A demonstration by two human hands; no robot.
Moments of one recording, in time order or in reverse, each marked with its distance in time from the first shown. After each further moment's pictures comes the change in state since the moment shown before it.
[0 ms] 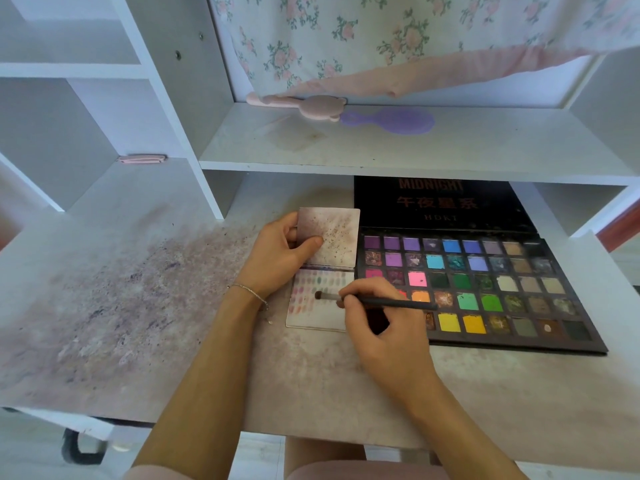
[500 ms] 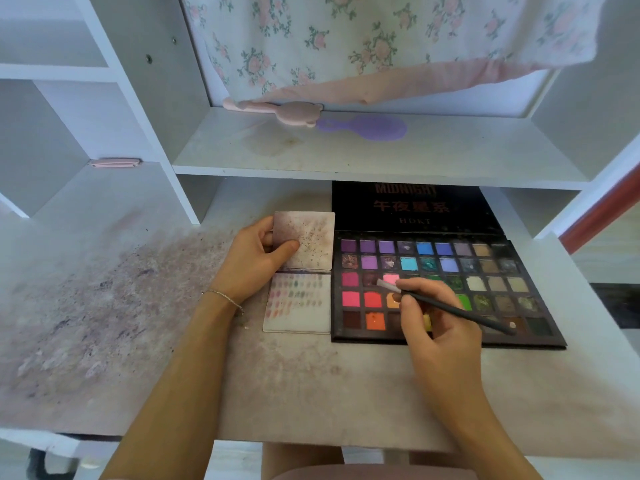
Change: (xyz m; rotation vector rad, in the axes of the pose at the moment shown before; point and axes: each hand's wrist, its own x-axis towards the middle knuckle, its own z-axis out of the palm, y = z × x) left_hand 0.002 -0.004 0.000 0.003 0.018 -0.001; right_hand -0.015 0.009 -0.052 0.070 0.260 0.054
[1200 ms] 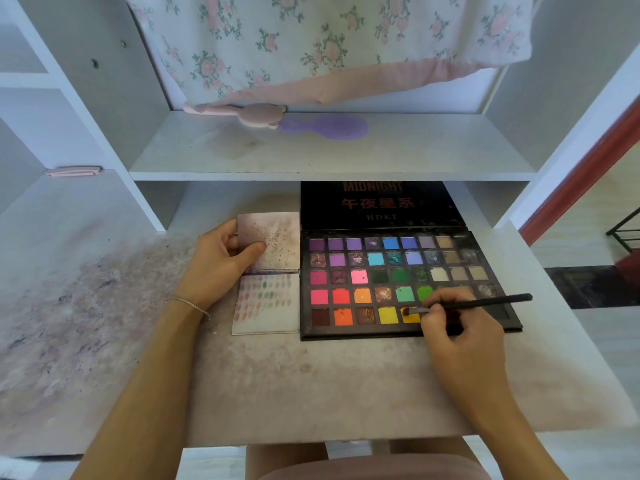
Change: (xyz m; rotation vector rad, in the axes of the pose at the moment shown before) left_hand -0.001 0.002 0.002 0.043 0.057 -0.016; right_hand -0.002 0.014 -0.054 -0.281 0.057 0.063
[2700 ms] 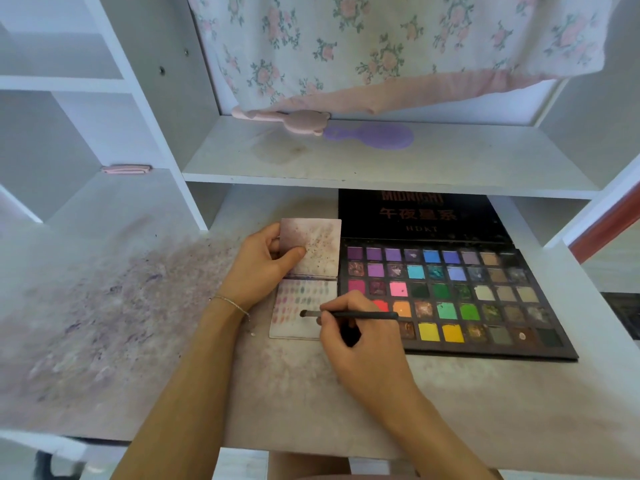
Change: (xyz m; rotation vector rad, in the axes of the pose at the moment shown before) left_hand -0.003 0.005 0.000 -0.040 -0.035 0.024; right_hand -0.008 -0.048 0.098 0.055 -0.348 -0.155
